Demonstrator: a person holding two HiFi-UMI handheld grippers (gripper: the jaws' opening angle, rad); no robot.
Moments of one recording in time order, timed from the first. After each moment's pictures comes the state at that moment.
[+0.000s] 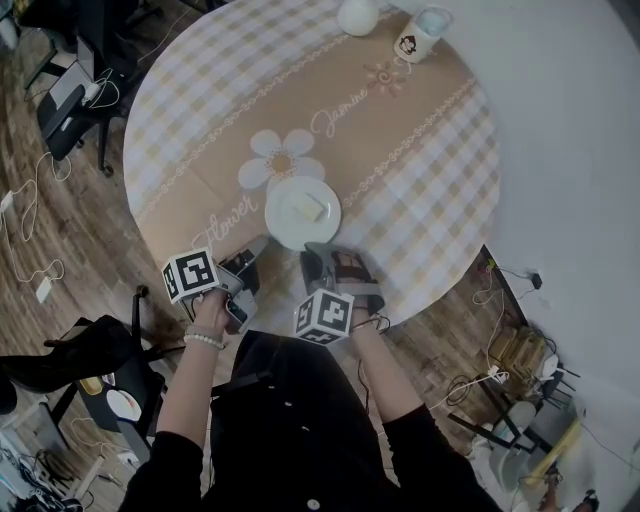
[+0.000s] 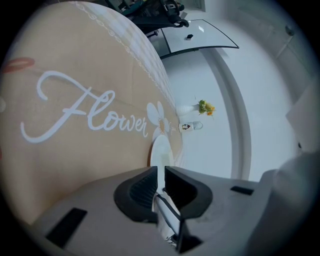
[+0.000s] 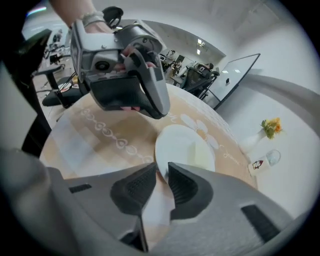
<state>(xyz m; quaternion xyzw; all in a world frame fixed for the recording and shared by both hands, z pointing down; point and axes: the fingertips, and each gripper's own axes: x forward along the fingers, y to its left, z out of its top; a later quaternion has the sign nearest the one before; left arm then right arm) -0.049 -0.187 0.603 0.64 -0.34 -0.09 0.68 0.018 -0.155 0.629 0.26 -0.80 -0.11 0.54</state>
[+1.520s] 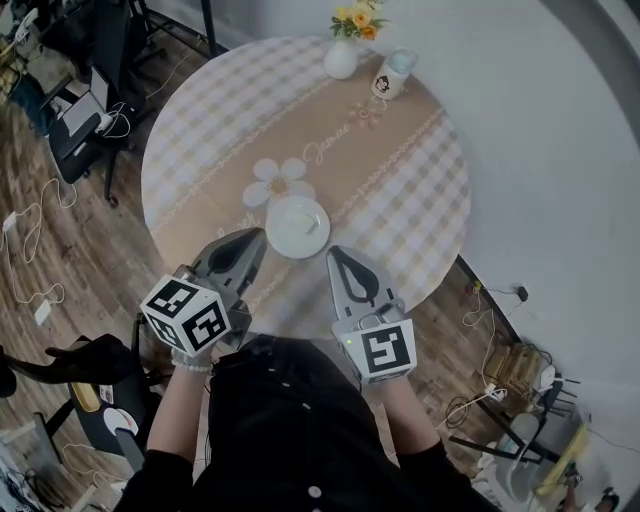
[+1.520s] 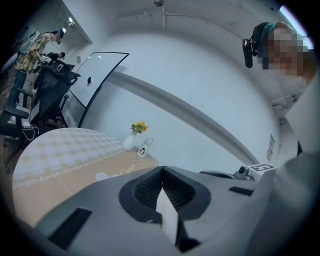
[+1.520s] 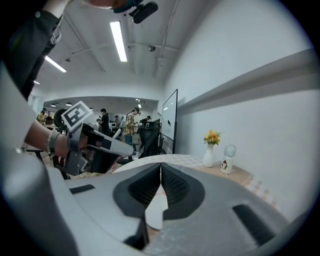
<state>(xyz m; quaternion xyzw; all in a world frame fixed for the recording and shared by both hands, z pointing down) -0.048 -0.177 0.373 0.88 -0.39 -0.02 0.27 0.046 -0.145 0.364 0.48 -0.87 0.03 0.13</state>
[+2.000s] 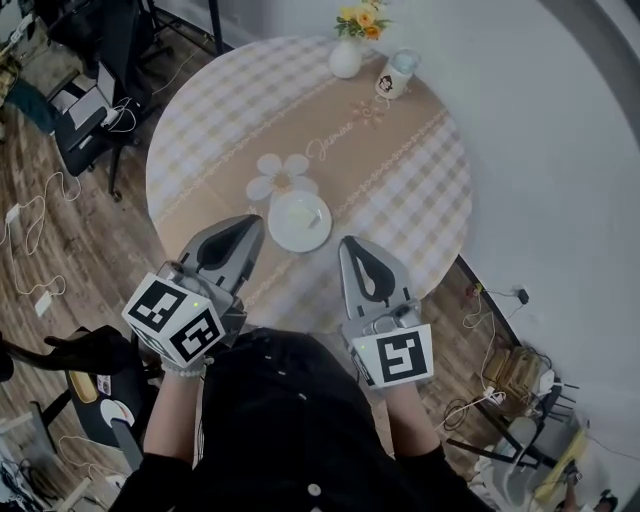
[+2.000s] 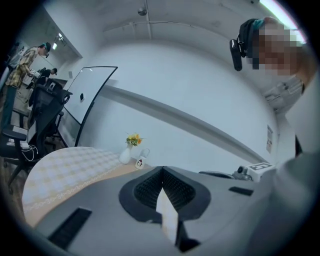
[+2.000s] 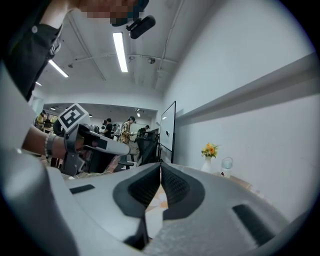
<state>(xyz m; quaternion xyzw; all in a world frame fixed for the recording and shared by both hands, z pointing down) -0.051 -0.162 0.308 0.89 -0.41 -0.02 0.21 0.056 -0.135 0.313 0.48 -0.87 -0.02 0.08</state>
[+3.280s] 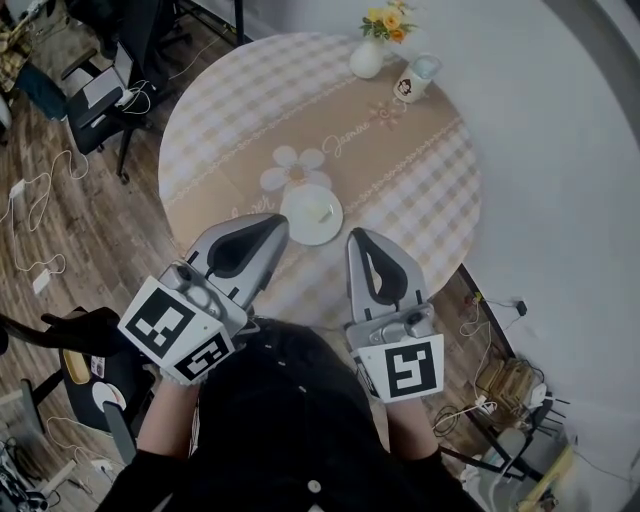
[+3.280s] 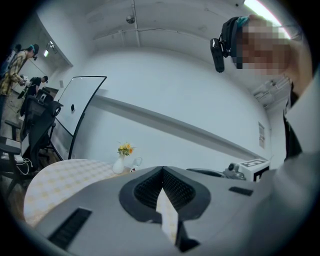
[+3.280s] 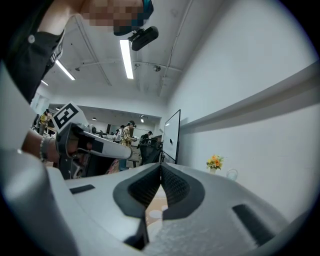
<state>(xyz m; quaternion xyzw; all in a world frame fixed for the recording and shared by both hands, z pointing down) -0.047 -0.133 0.261 0.91 -0.39 -0.04 0.15 0.030 -0.123 0.269 0.47 -0.88 -0.06 0.06</state>
